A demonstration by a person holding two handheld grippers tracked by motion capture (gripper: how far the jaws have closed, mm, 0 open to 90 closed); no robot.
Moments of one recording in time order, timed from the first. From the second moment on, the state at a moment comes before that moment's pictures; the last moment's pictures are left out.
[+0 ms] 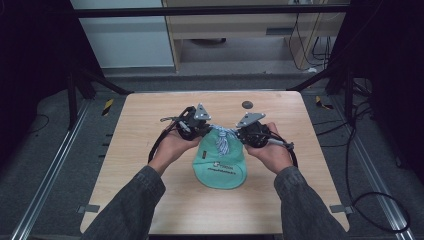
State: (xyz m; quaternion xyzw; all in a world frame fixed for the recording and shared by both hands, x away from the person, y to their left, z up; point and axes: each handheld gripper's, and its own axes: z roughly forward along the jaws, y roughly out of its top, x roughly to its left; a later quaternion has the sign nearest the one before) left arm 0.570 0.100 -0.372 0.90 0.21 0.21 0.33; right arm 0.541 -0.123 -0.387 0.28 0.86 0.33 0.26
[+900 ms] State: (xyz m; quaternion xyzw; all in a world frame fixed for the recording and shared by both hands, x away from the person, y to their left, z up) left arm 0.576 0.100 -0.374 0.89 0.22 0.21 0.34; right arm 0.535 -0.118 -0.388 0.27 0.86 0.33 0.27
